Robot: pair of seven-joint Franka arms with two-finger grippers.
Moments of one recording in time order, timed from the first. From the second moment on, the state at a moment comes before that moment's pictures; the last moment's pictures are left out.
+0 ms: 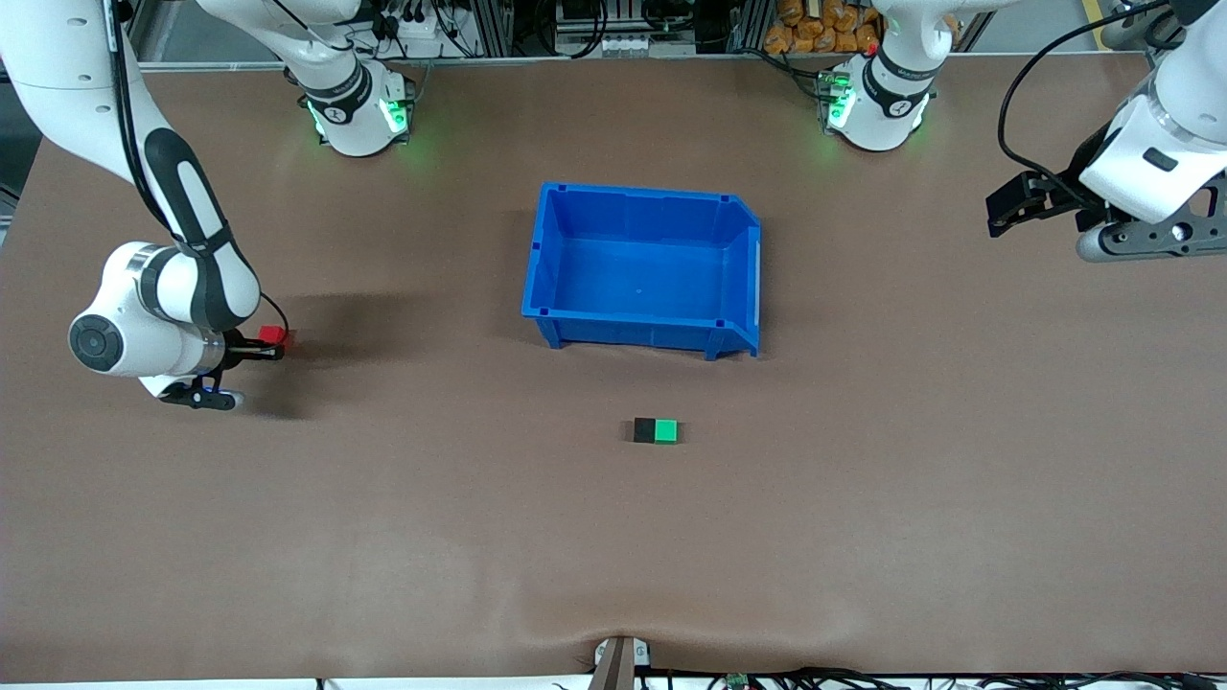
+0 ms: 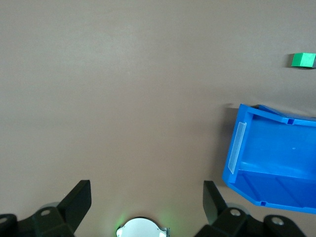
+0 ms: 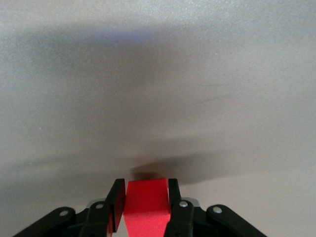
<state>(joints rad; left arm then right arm) 0.07 -0.01 -0.24 -1.57 0.07 1.48 -0.19 -0.04 0.48 -0.15 -2.06 0.03 2.22 -0.07</state>
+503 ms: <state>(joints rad) 0.07 -0.01 -0.25 -1.56 0.07 1.48 -0.19 -0.04 0.49 -0.15 -2.06 0.03 2.22 -0.07</state>
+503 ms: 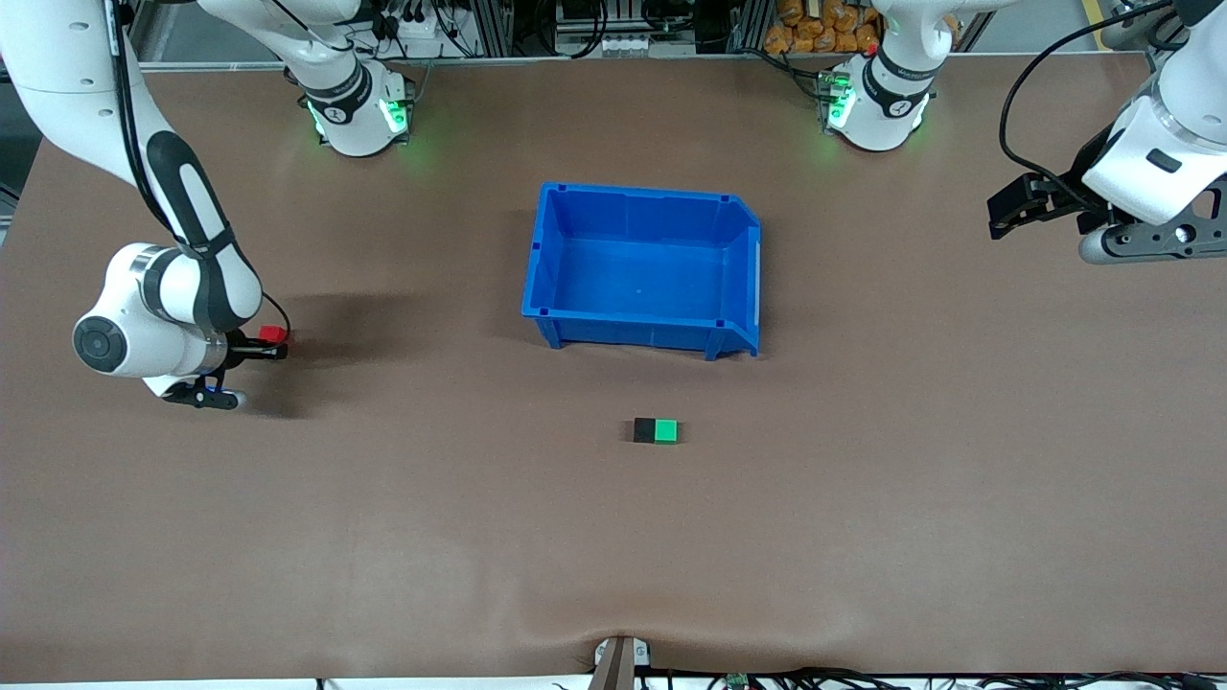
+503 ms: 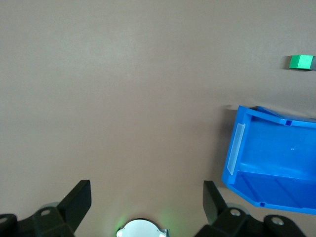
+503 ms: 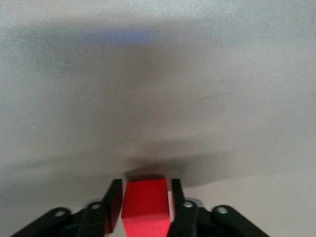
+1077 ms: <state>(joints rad) 0.07 -0.01 -0.25 -1.56 0.07 1.48 -0.19 -0.04 0.49 -0.15 -2.06 0.07 2.21 -0.06</state>
